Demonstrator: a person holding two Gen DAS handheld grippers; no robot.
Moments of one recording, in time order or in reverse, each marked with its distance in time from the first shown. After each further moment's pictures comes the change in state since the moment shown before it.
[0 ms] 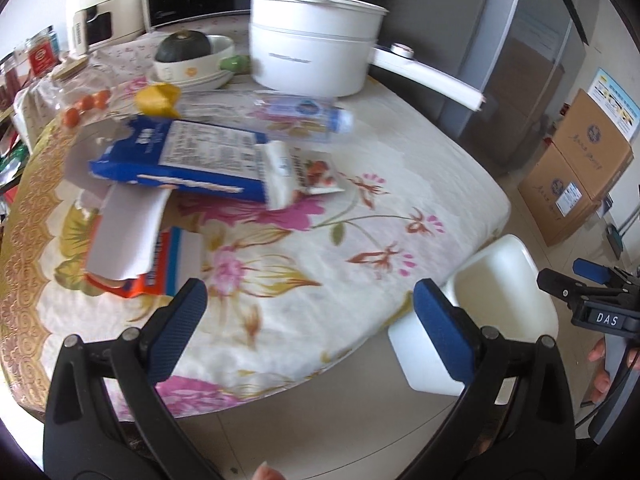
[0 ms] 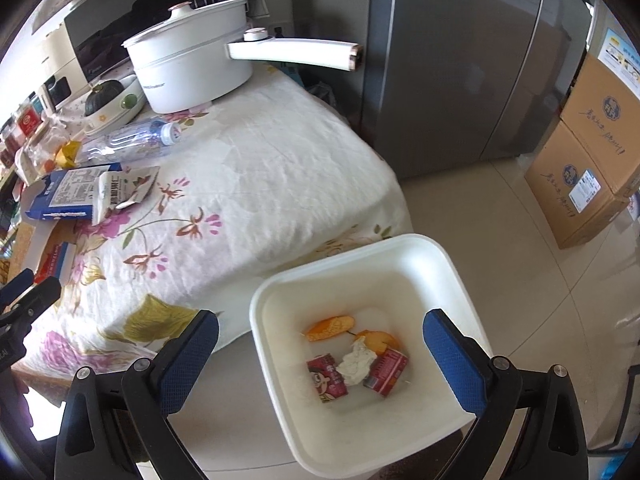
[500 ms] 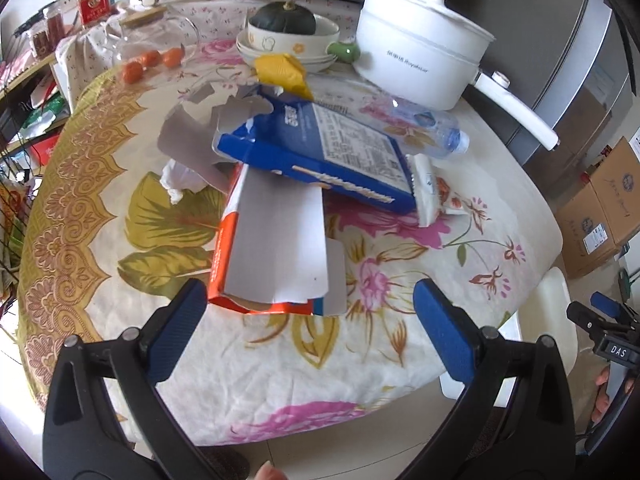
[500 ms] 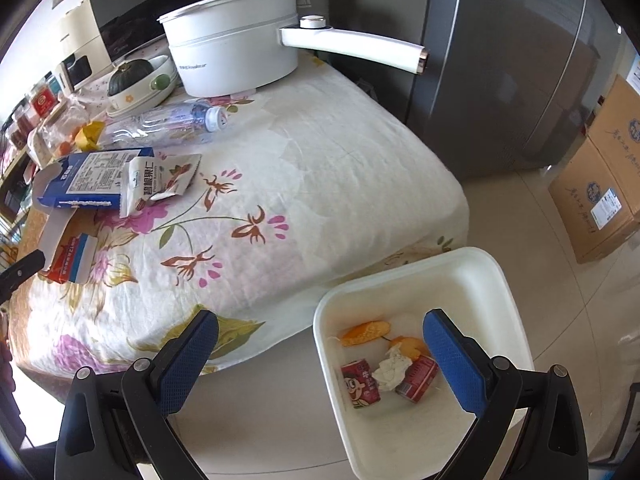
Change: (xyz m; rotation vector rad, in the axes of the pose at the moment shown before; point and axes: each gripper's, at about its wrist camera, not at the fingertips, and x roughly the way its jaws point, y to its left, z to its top) left arm 0.018 0.102 0.014 -0.134 0.069 0.060; right arm 0.016 0.053 0.010 -0.056 0.023 0.033
